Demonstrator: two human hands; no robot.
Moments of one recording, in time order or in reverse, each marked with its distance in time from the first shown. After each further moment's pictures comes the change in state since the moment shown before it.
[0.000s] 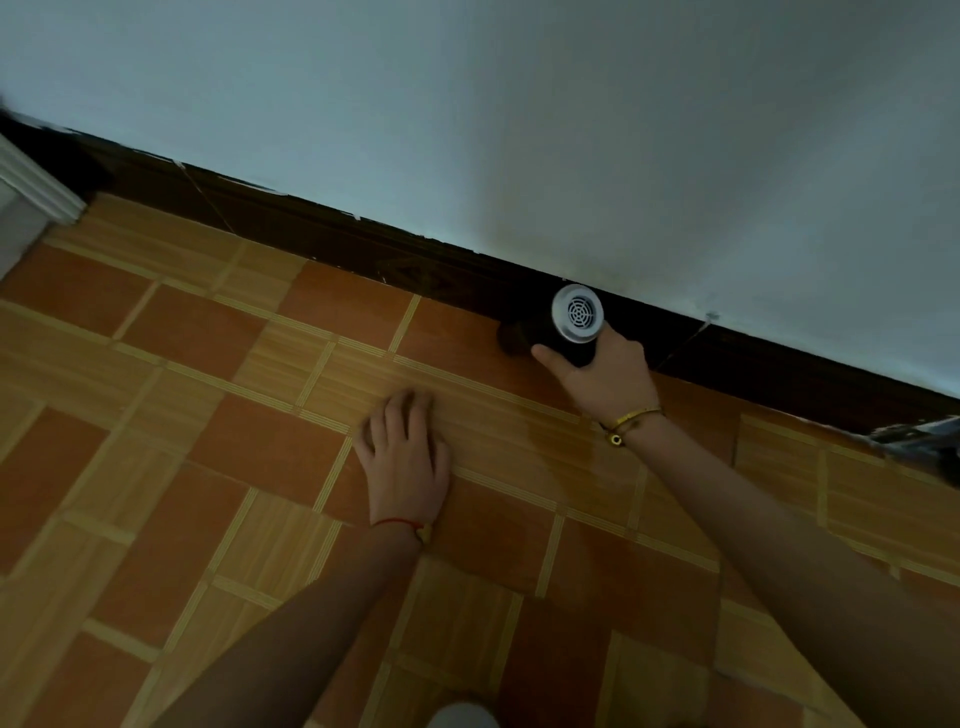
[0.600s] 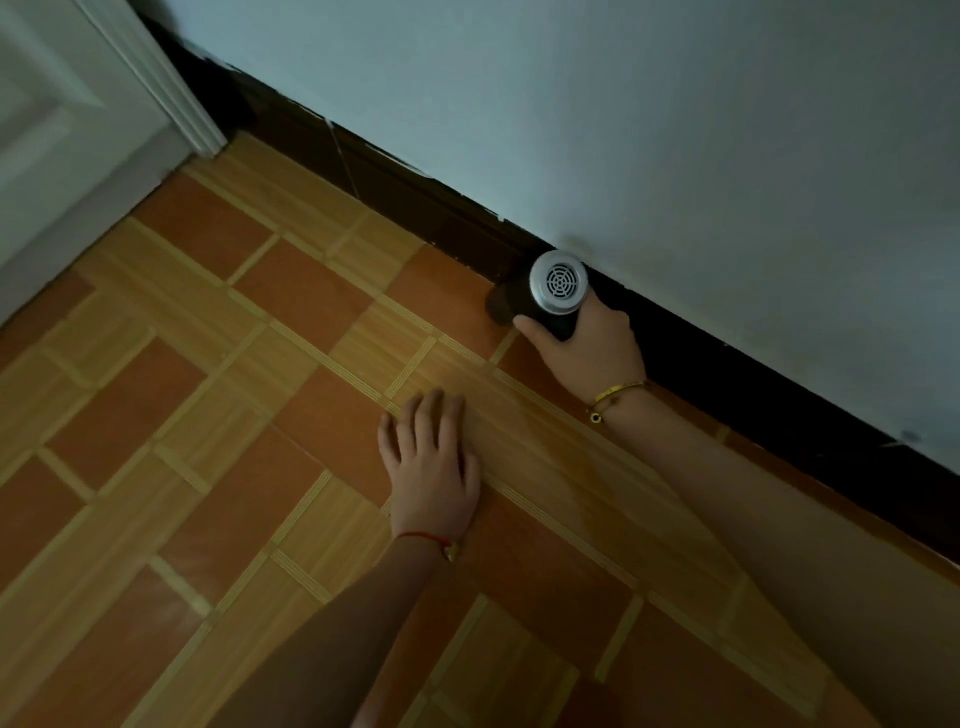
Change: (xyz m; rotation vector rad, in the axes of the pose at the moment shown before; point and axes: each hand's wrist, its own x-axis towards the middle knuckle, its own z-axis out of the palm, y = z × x) left_hand 0.012 -0.045 -0.010 0.046 0.070 -0.159; right_hand 0.065 -0.101 0.089 -0.005 -0.179 -0.211
